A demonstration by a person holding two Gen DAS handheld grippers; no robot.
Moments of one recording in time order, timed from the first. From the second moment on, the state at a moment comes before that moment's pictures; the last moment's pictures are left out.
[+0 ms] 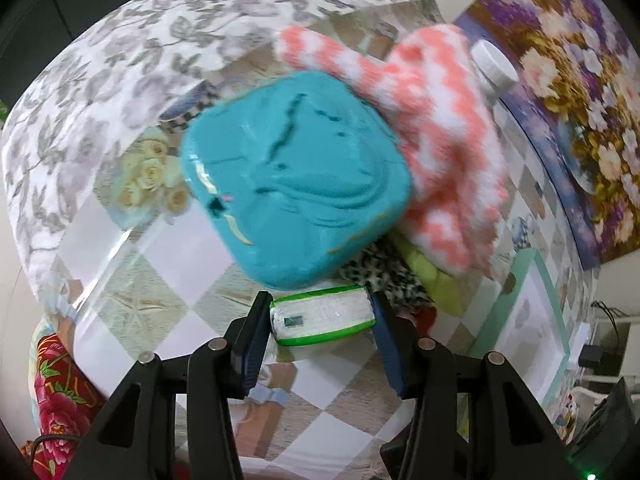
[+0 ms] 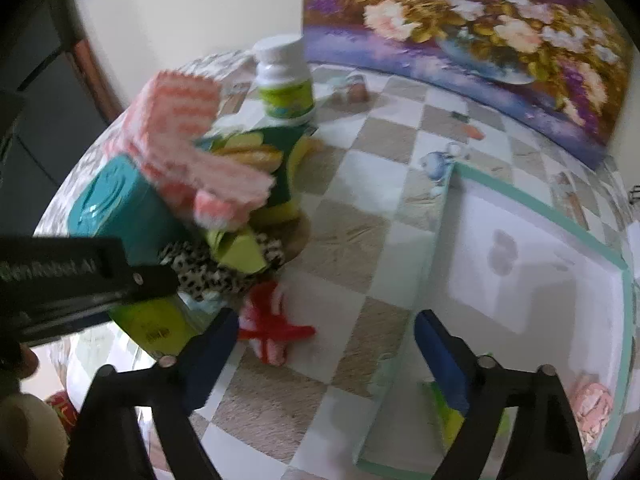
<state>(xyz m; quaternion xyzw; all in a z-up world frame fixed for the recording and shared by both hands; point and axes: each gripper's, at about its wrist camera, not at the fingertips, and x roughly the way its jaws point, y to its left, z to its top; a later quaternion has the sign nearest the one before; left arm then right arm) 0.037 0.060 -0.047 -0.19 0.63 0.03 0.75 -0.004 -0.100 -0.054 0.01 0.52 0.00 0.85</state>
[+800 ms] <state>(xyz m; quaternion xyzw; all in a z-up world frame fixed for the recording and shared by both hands) 0.037 0.069 -0.052 -0.21 0.64 0.03 0.74 -0.004 -0.084 -0.075 0.01 0.55 0.04 0.83</state>
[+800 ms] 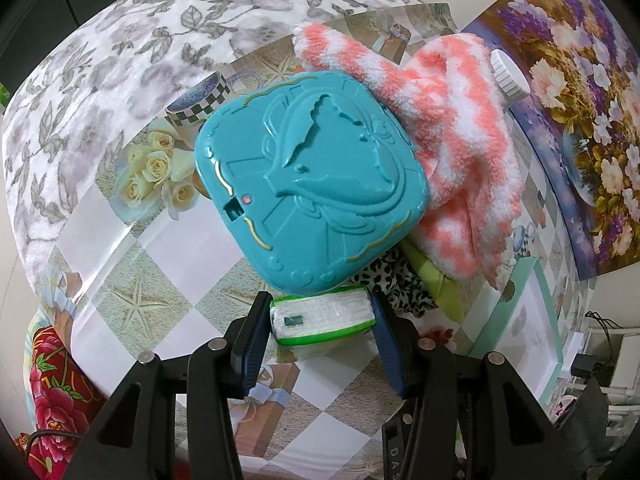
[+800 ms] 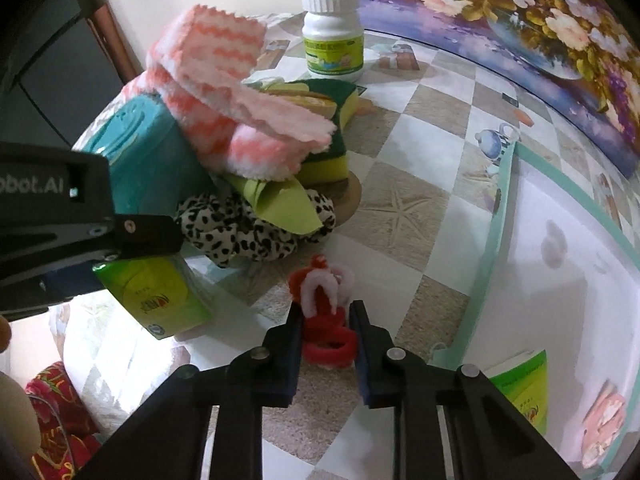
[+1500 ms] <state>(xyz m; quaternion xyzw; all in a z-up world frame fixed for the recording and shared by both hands) 0.030 0.044 -0.021 -0.22 0.62 0.00 0.75 -0.014 -0.137 -0.020 0.10 0.50 0.01 0.86</state>
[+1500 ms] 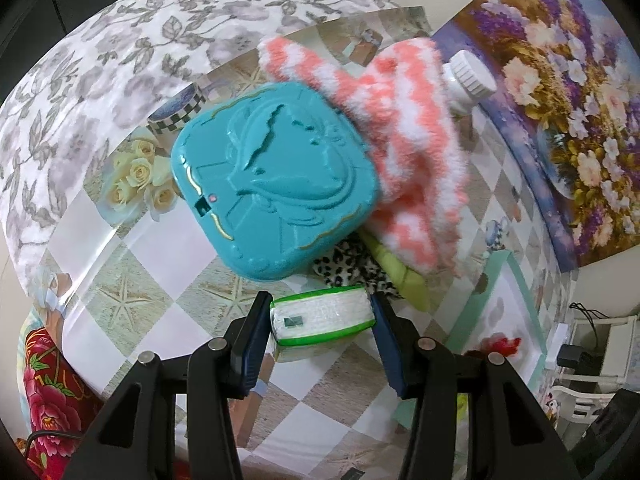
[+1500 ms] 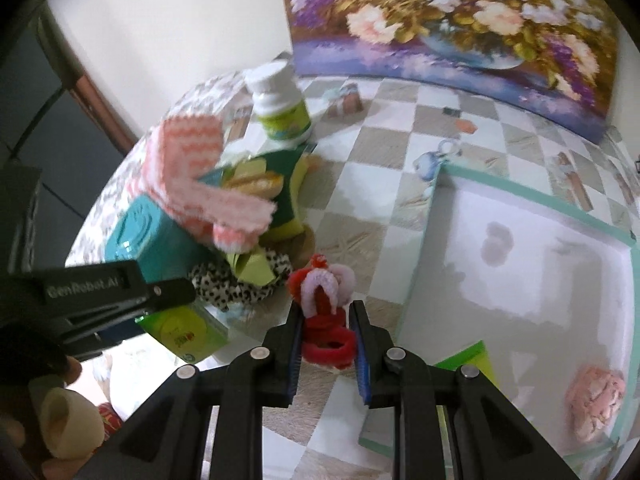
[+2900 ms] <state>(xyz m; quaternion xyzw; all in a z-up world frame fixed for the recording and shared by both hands) -0.020 -0.143 0.036 -0.04 0.49 -0.28 0.83 -0.116 -0.370 -0.021 0.26 0.47 -0.33 0.78</state>
